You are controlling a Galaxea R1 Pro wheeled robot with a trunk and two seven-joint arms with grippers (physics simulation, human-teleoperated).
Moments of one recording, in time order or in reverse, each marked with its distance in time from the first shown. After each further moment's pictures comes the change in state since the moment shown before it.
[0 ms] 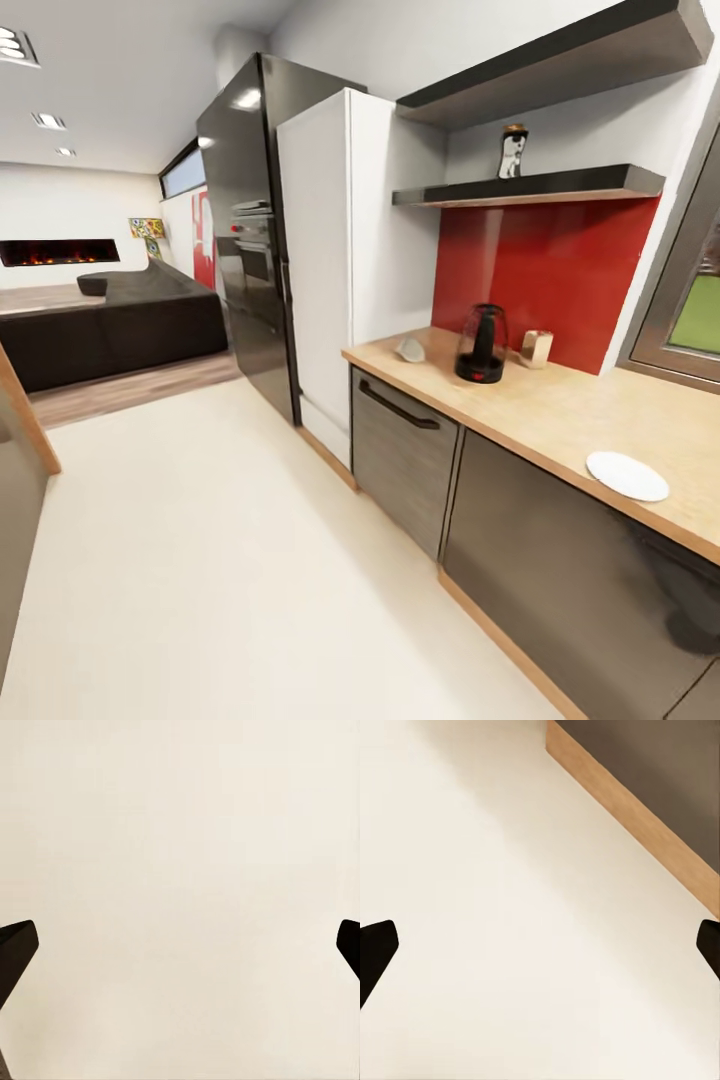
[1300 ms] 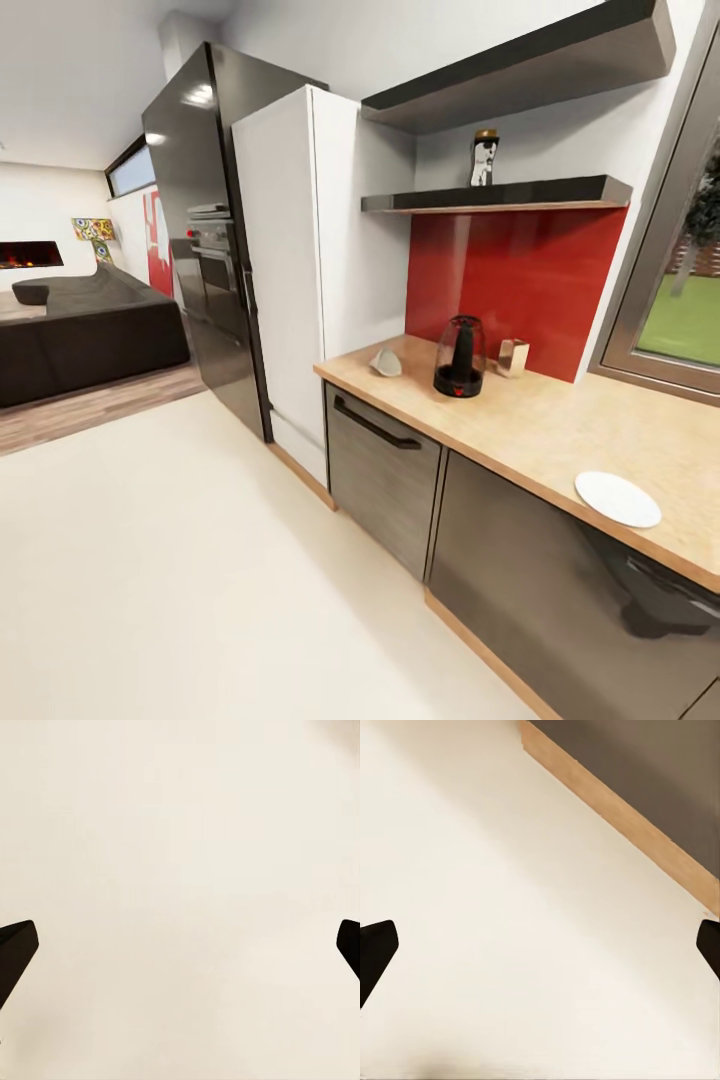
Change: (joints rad) left arm 0.000 -0.015 -0.001 0.000 0.003 -0.043 0.000; right arm 0.000 0.000 0.000 0.052 0.000 0.002 0.003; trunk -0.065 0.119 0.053
